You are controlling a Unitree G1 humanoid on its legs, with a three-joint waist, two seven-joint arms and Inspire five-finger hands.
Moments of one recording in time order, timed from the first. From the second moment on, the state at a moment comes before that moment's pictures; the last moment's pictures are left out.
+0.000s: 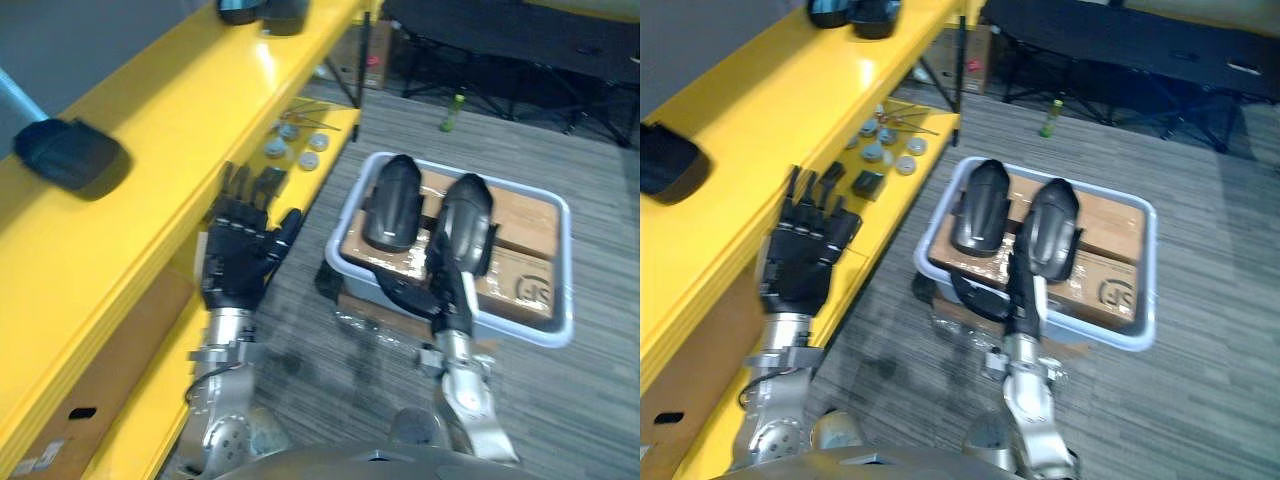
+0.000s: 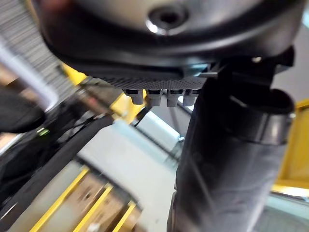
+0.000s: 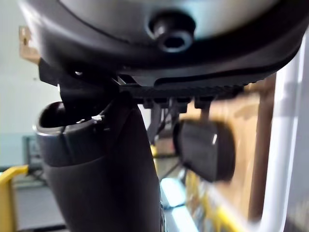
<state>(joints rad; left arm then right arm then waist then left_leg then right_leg) 0.30 0.08 -0.32 -0.40 -0.72 -0.24 -0.02 0.33 -0.16 0.08 -0.05 0.12 -0.19 -0.28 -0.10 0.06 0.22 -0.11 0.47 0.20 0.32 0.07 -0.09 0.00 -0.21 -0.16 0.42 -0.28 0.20</state>
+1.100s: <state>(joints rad) 0.20 0.19 -0.31 0.25 -0.14 -0.20 0.11 -0.78 -0.75 -0.06 0.70 0.41 -0.13 -0.51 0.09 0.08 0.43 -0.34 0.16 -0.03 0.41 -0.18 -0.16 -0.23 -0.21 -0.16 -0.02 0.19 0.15</state>
